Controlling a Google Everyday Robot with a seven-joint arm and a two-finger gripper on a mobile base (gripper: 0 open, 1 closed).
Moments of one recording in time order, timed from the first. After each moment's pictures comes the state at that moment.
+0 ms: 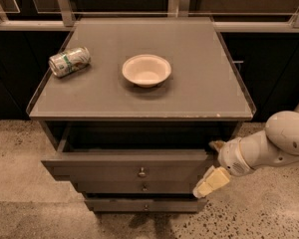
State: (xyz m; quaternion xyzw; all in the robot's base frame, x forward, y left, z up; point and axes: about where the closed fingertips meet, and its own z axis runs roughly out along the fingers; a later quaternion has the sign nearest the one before) arm 0.456 -0.179 0.655 -0.45 0.83 0.23 0.24
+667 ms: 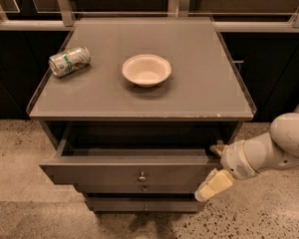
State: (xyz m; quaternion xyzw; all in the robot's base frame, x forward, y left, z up) arm 0.443 -0.179 0.658 -0.45 0.83 0.24 0.24
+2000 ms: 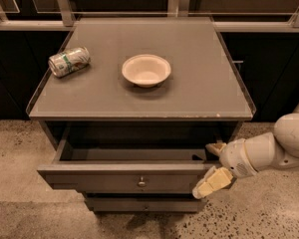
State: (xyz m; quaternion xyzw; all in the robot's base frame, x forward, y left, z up) arm 0.443 -0.165 0.673 -0.44 0.81 0.29 0.27
